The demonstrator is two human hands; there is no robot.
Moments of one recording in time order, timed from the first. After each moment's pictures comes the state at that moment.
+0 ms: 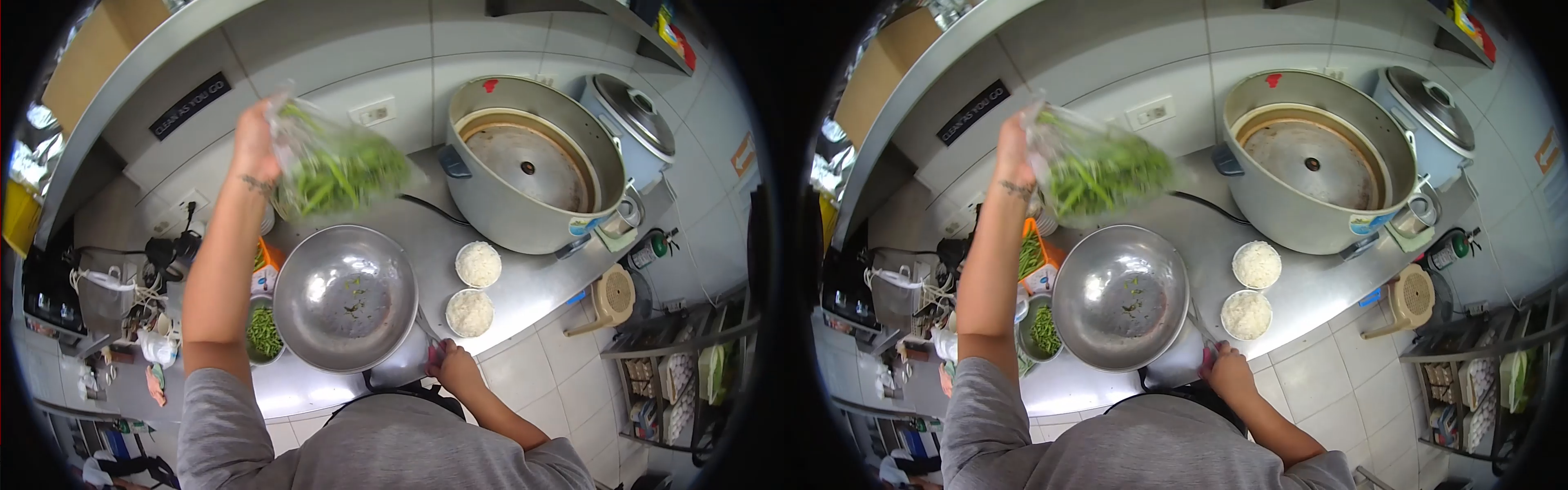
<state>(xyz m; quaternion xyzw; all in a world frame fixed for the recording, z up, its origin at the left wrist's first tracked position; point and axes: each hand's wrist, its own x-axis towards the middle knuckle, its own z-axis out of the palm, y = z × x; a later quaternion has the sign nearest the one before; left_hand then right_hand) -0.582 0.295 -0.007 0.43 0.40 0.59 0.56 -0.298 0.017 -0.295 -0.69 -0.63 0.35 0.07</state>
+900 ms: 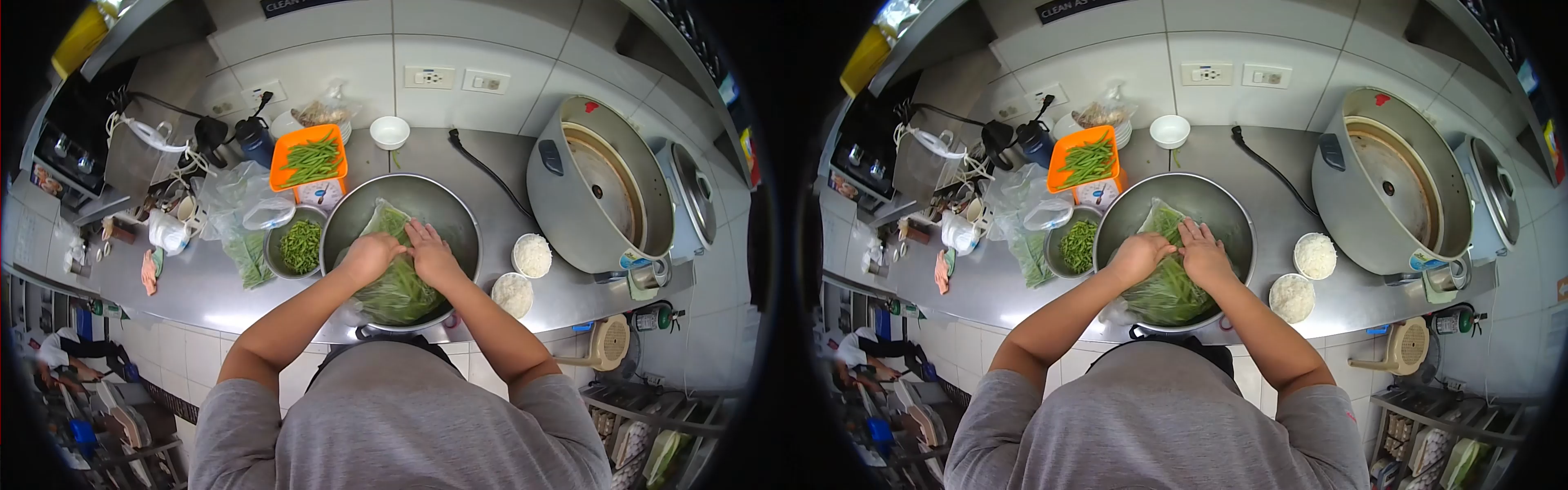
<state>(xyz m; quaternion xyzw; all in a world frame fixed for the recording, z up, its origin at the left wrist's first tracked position) -0.616 0.094 -0.276 0.78 0.56 0.25 0.10 -0.444 0.143 -0.280 -0.45 -0.85 0.28 0.04</state>
